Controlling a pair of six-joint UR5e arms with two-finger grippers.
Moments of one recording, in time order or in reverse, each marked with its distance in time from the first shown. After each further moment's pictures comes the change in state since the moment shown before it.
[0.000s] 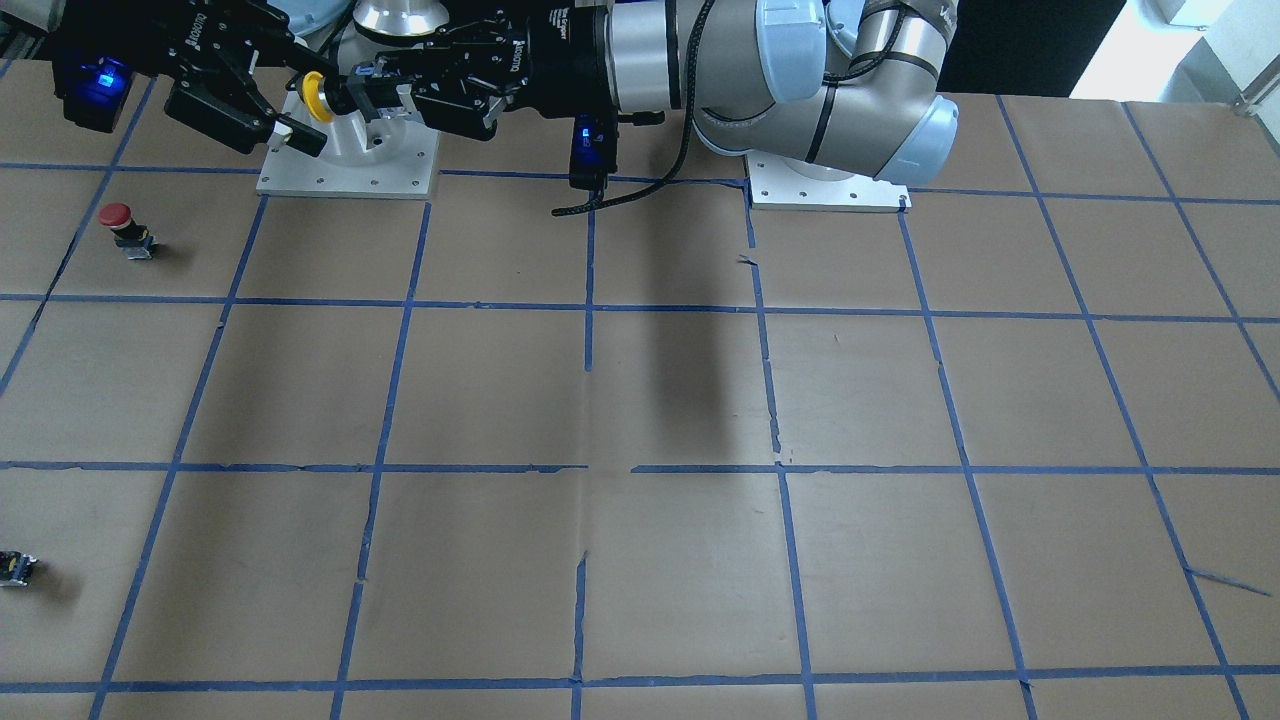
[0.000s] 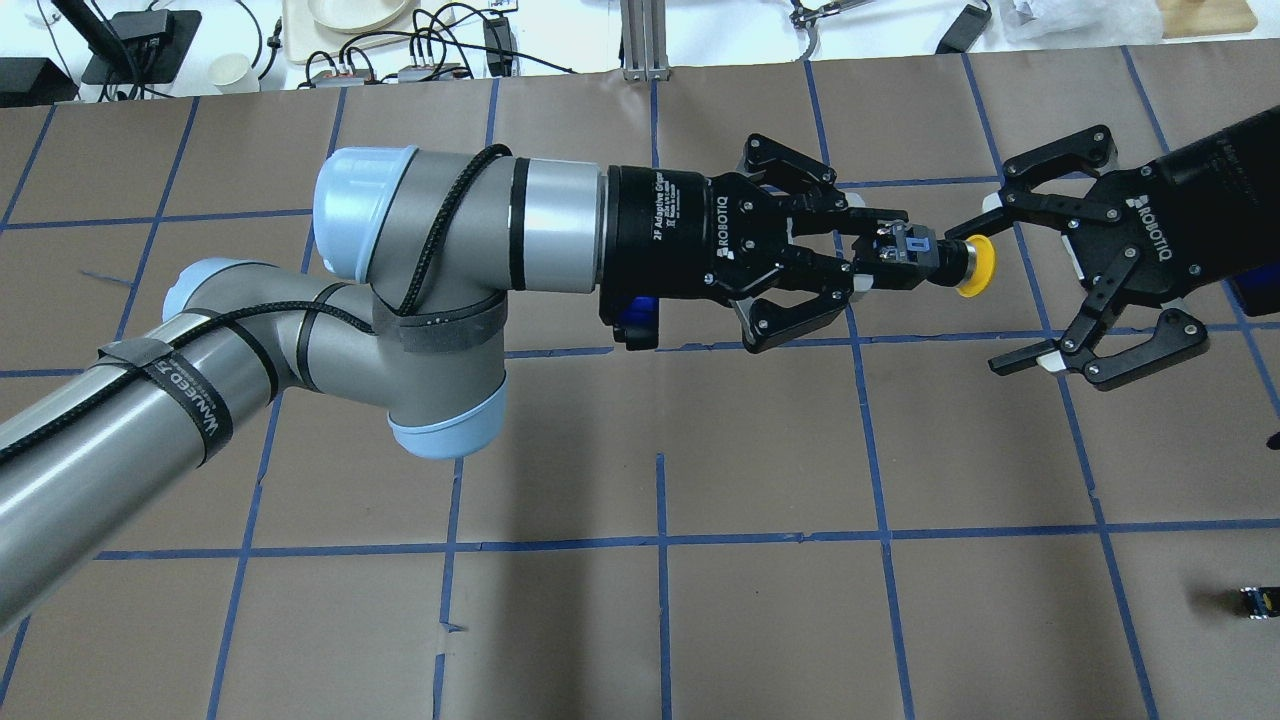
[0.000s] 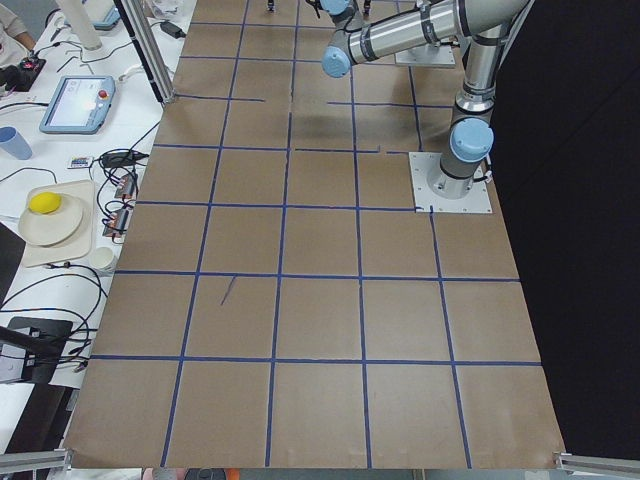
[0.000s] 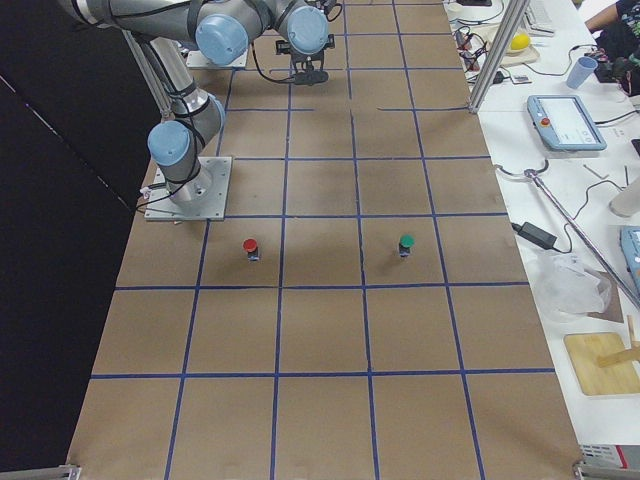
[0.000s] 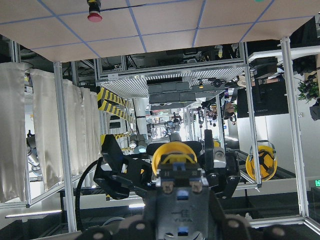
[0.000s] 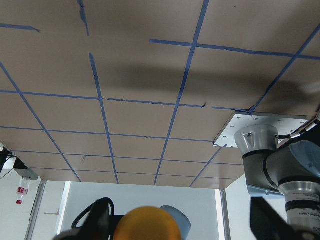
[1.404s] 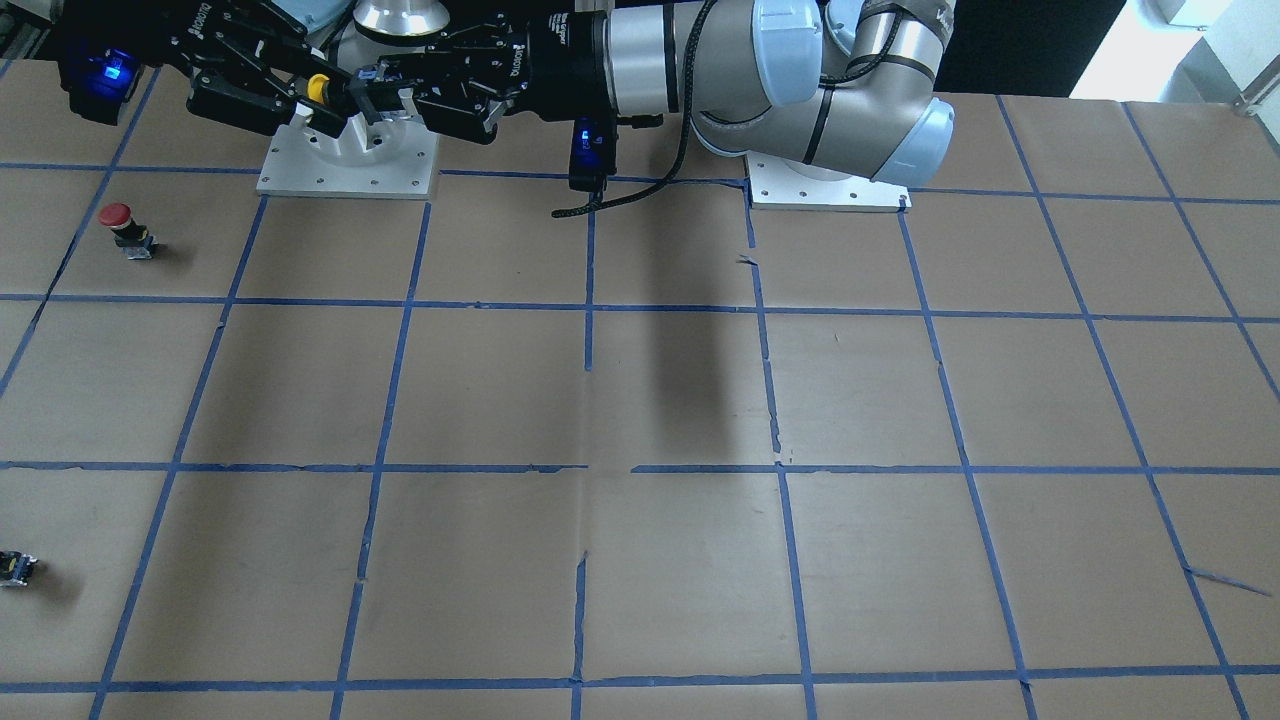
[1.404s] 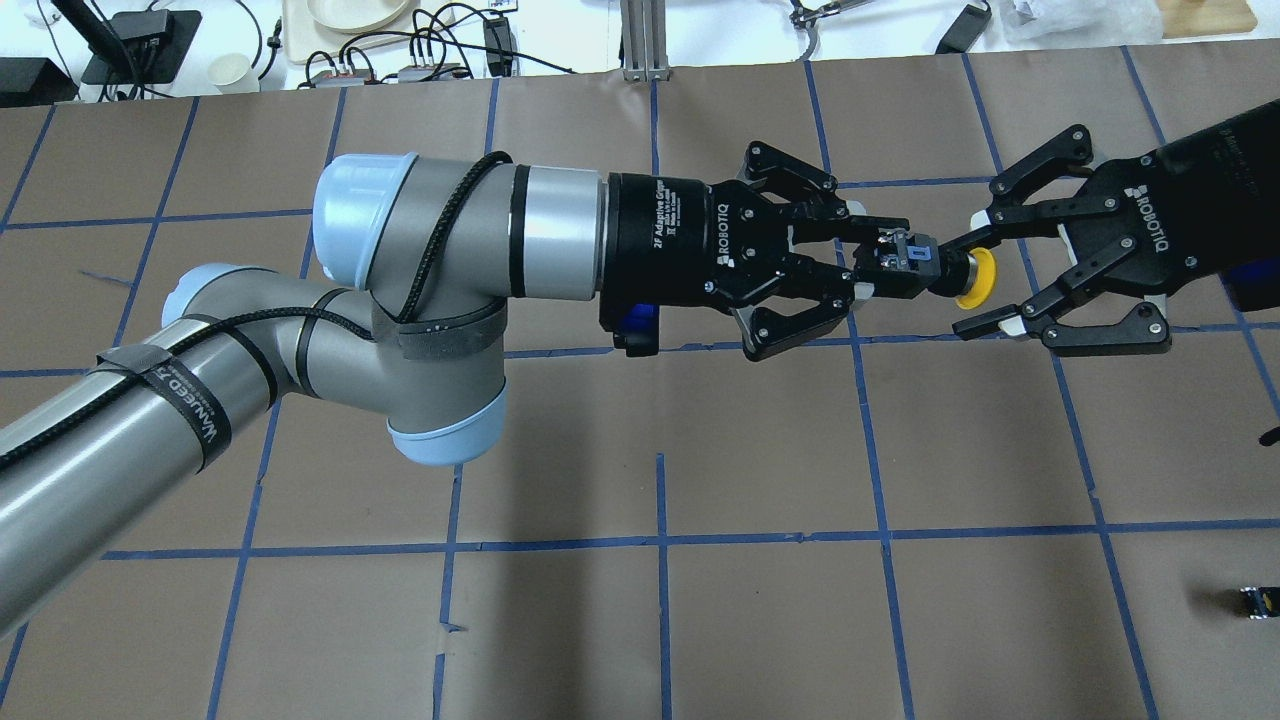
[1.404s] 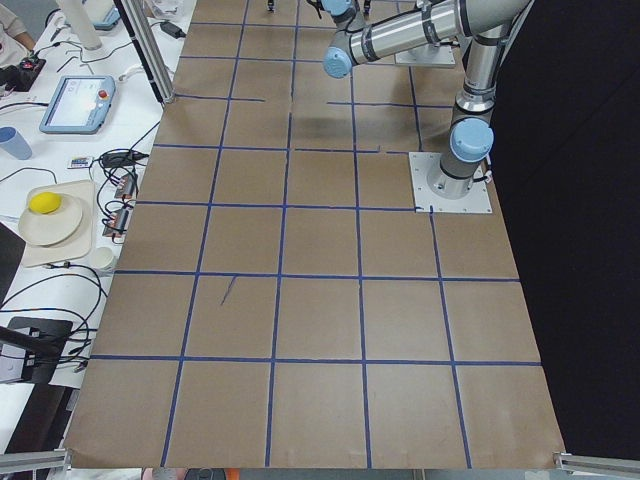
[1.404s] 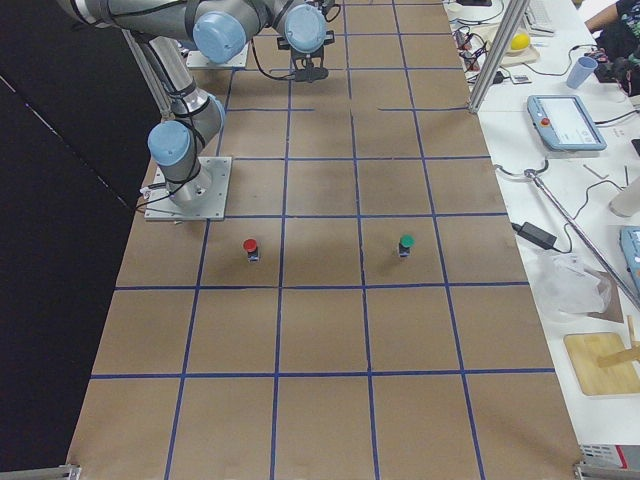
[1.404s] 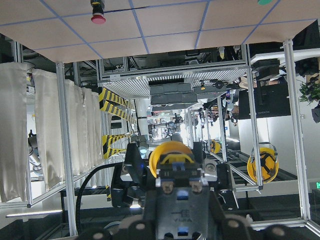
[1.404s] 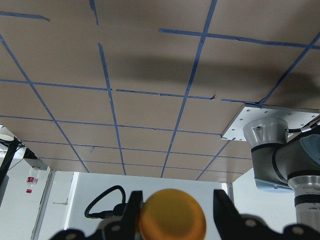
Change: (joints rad) left arm -0.002 0.008 -0.010 0.003 0.000 0.000; right arm -0.001 -0.009 0.001 0.004 0.042 -0.011
